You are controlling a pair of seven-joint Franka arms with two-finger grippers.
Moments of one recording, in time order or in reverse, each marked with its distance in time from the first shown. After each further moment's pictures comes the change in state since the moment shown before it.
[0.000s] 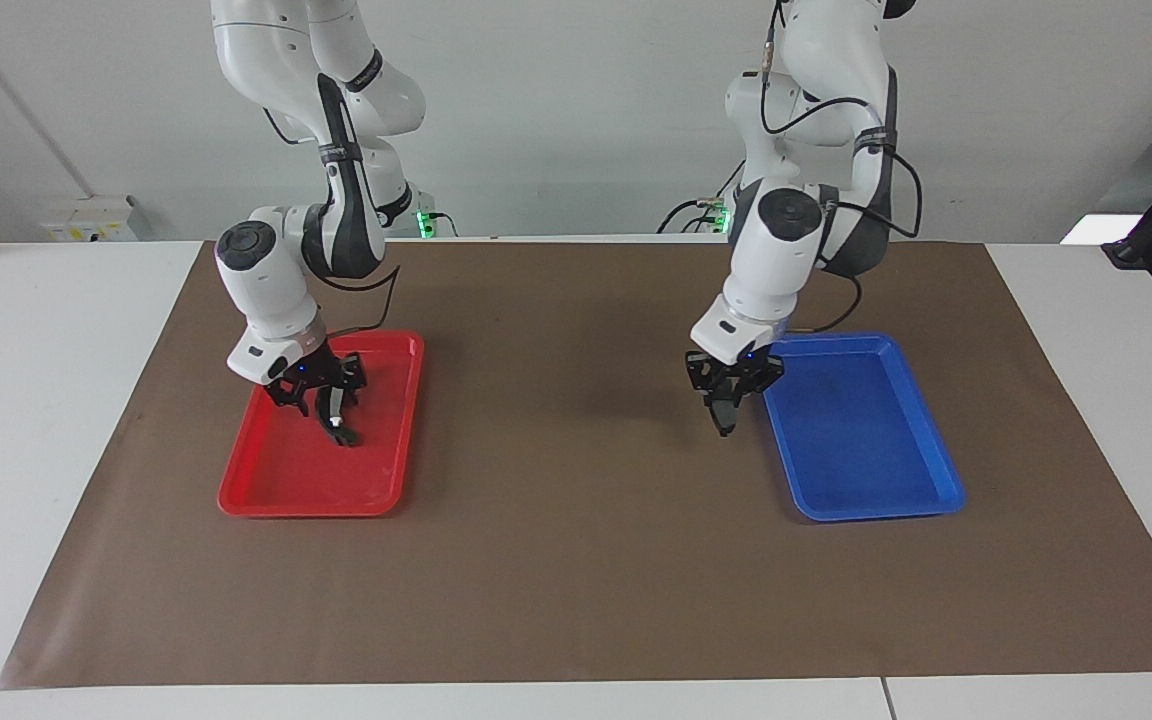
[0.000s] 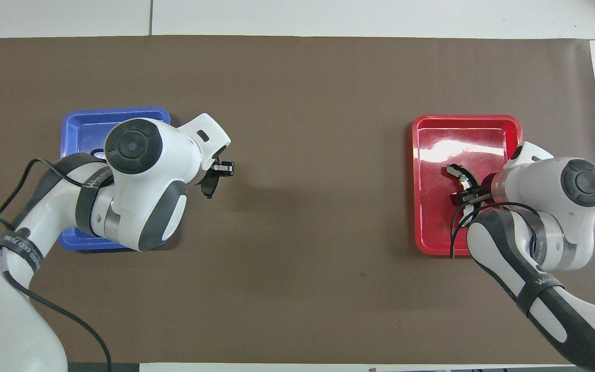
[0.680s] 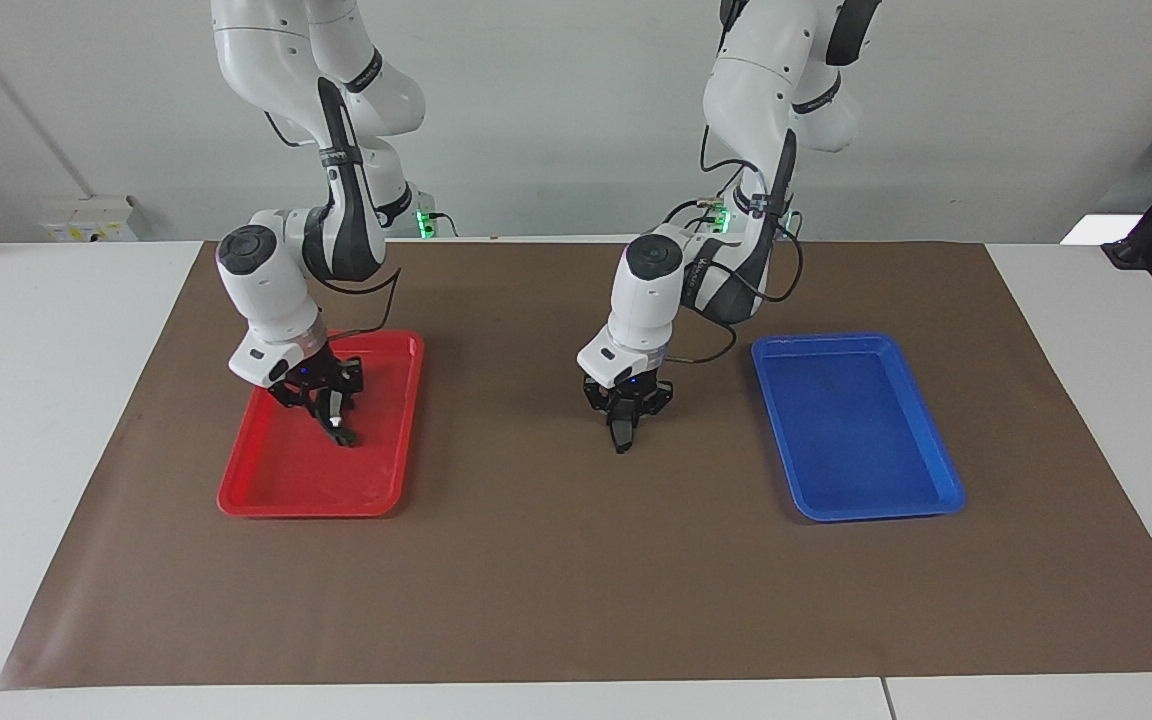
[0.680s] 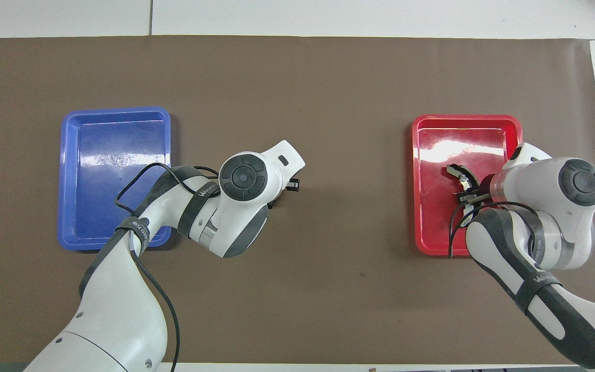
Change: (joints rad) left arm -0.160 0.205 0.002 0.076 0.001 0.165 -0.125; right arm -0.002 0.012 -0.001 0.002 0.003 0.001 0.041
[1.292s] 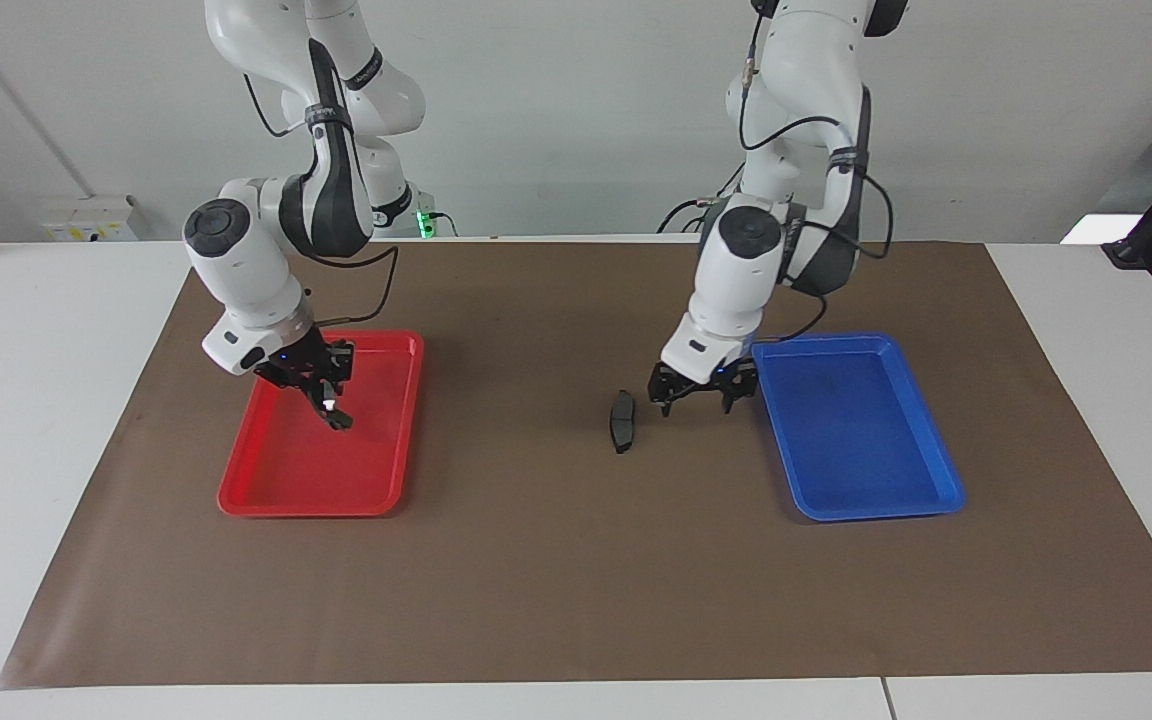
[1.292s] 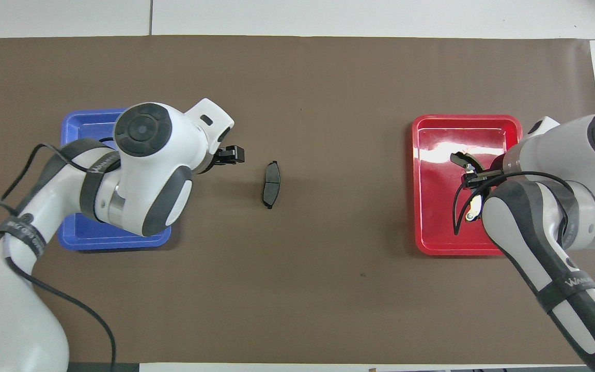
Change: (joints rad) left arm 0.202 -0.201 0.028 0.017 0.000 -0.259 0.037; right arm 0.027 -0.056 0.032 0.225 0.000 -0.377 0.157
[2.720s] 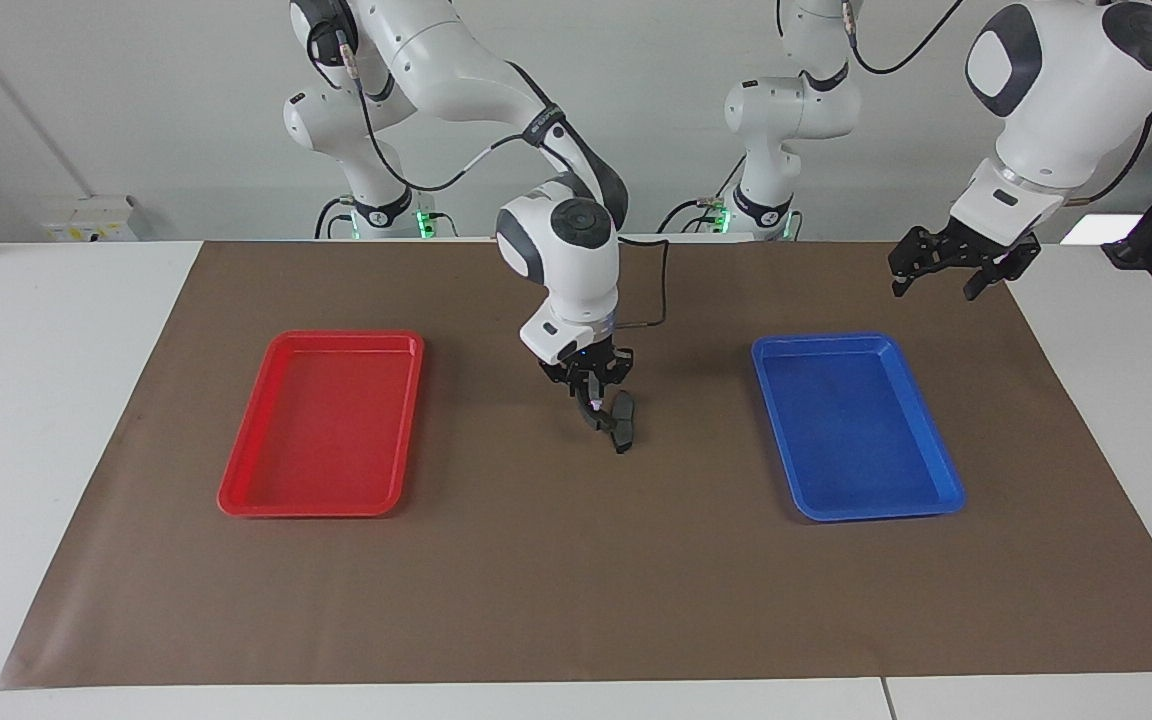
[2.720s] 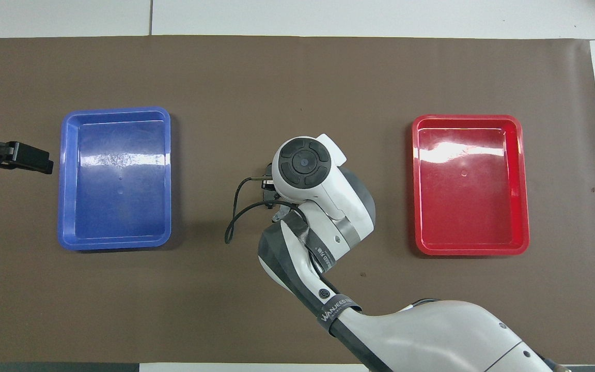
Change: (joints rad) left arm 0.384 -0.218 0.006 0.226 0.000 -0.578 0.544; right arm 0.566 0.405 0.039 0.437 0.002 0.059 0.810
